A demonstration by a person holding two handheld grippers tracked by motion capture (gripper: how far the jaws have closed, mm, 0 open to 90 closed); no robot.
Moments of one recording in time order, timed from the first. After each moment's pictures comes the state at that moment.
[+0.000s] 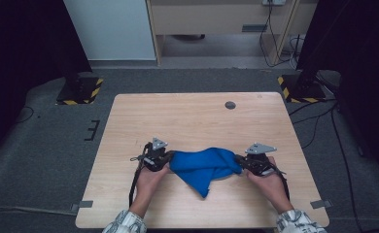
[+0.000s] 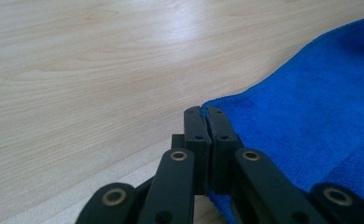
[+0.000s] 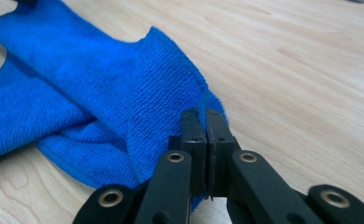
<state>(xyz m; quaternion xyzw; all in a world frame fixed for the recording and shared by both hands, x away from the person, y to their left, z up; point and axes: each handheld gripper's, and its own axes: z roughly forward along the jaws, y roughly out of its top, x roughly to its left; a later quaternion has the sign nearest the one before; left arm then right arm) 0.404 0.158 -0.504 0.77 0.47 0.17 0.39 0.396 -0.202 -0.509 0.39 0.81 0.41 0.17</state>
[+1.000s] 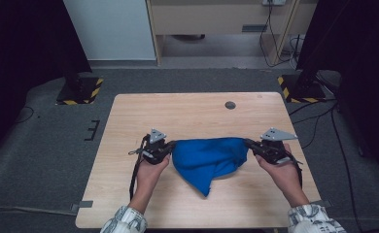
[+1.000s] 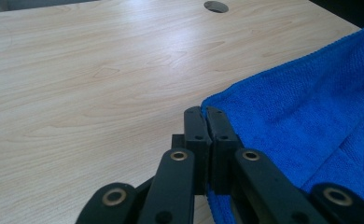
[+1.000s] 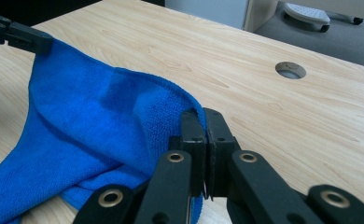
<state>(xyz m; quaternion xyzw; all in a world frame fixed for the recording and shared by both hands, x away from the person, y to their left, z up) 0.410 0.155 -0.468 0.75 0.46 0.18 0.44 0.398 -0.225 -0.440 0.38 0.77 0.46 0.21</state>
